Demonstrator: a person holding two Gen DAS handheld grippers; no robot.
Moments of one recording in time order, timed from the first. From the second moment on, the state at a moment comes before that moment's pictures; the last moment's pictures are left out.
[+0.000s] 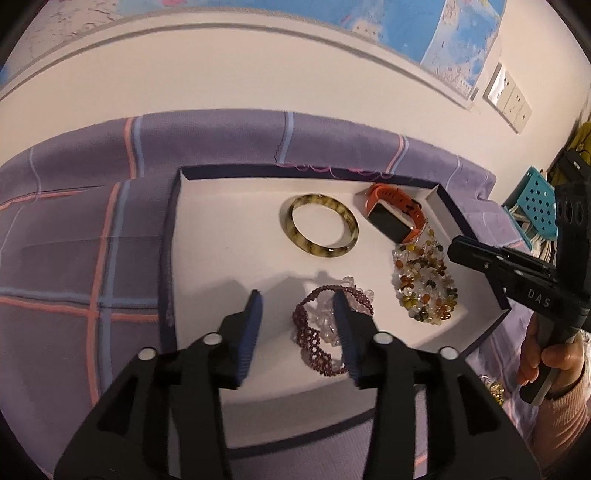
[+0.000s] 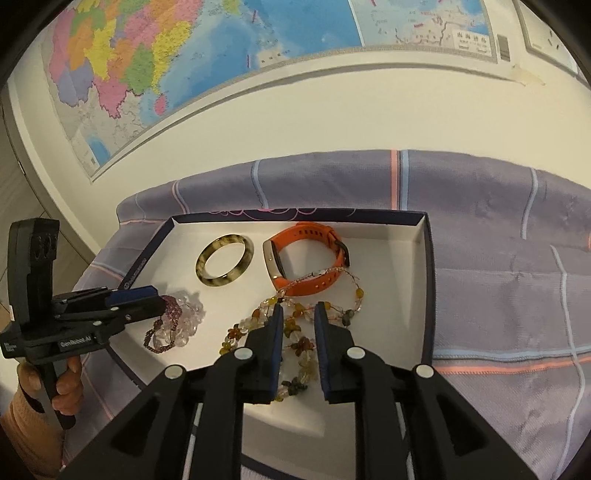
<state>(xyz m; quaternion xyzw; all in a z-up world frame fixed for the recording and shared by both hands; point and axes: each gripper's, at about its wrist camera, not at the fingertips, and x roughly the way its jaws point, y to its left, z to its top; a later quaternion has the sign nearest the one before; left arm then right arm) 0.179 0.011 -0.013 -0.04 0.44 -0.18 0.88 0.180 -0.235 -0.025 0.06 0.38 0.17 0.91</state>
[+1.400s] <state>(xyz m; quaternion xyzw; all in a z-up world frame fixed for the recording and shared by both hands) 0.023 0.033 -0.019 -0.03 0.41 -0.19 0.89 0.019 -0.189 -0.056 -0.09 0.39 0.24 0.88</state>
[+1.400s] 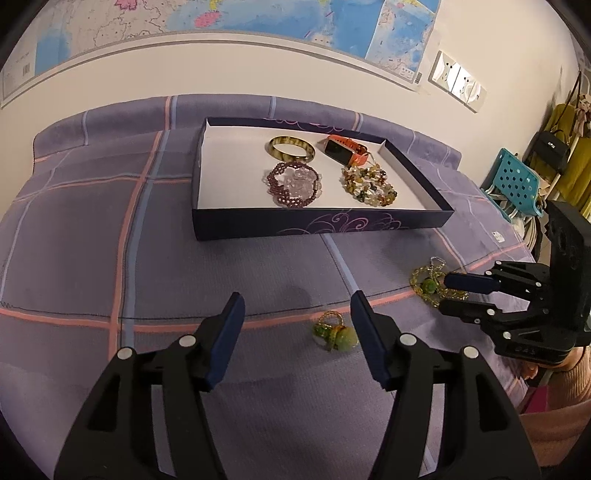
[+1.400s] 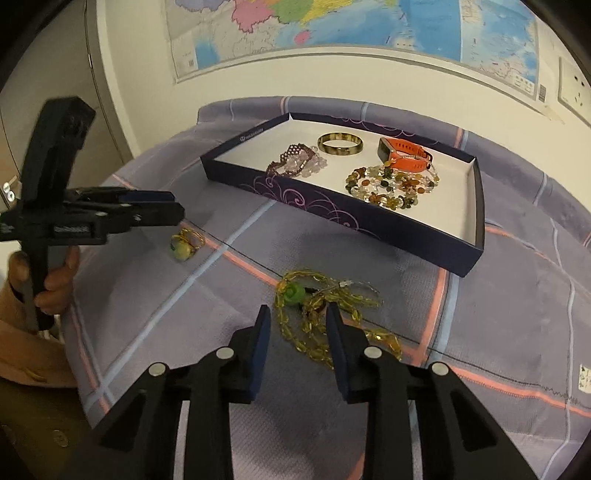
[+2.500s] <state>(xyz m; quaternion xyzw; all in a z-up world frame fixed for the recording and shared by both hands) 0.021 0.035 -0.023 -0.03 0.41 -0.20 0.89 0.024 -0.186 -0.028 -0.06 0.37 0.27 0.89</state>
